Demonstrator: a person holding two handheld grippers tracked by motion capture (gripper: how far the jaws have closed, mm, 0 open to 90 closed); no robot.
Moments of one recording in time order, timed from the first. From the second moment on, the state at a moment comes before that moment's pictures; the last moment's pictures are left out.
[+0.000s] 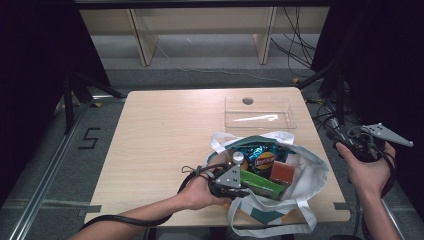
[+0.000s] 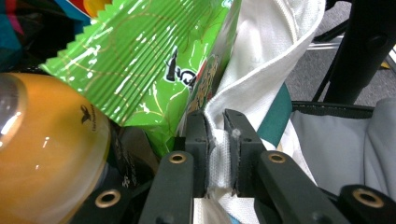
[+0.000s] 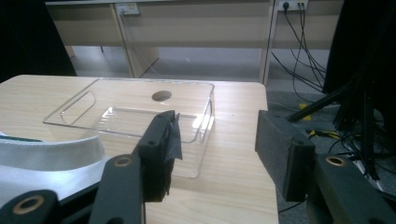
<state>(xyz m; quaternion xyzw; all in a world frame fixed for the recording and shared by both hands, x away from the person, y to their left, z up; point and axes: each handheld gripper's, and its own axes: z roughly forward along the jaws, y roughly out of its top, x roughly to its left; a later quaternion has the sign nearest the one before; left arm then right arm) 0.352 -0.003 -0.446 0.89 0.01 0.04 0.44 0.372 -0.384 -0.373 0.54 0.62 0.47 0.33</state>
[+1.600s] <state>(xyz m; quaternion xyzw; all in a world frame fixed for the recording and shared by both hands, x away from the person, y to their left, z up) 0.397 0.080 -0.377 0.85 0.11 0.17 0.48 0.335 -0.340 -0.350 0.39 0.76 0.48 0.21</state>
